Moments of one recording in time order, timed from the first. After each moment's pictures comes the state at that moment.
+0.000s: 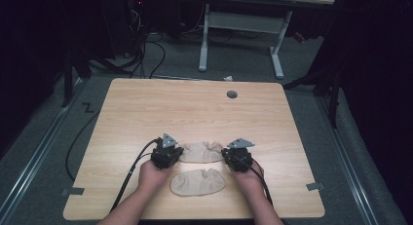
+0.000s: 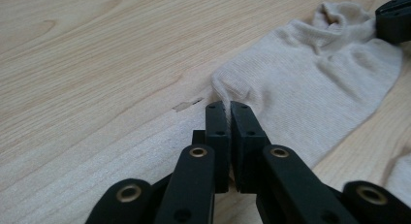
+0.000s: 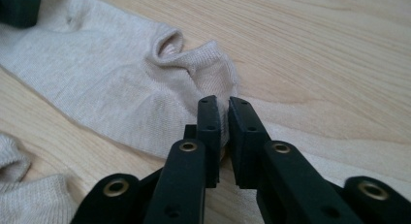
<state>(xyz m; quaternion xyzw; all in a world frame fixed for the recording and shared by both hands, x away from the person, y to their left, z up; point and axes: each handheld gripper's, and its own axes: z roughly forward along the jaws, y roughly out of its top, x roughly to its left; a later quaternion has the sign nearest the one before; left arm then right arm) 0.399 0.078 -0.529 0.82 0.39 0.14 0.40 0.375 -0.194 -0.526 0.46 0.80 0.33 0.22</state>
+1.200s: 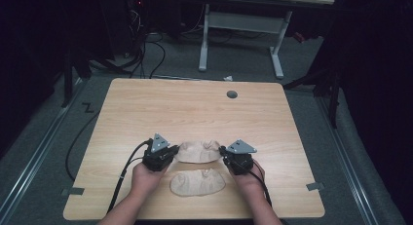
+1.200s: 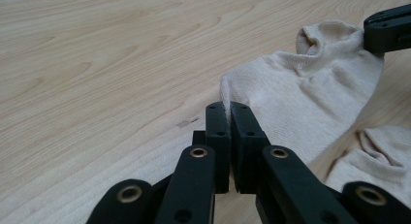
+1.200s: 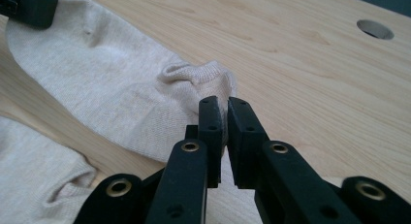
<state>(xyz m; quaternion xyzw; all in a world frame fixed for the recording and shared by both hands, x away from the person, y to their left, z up) 0.374 0.099 -0.500 0.80 0.38 0.16 0.44 0.352 -0.186 -0.497 0.41 0.79 0.38 0.27</state>
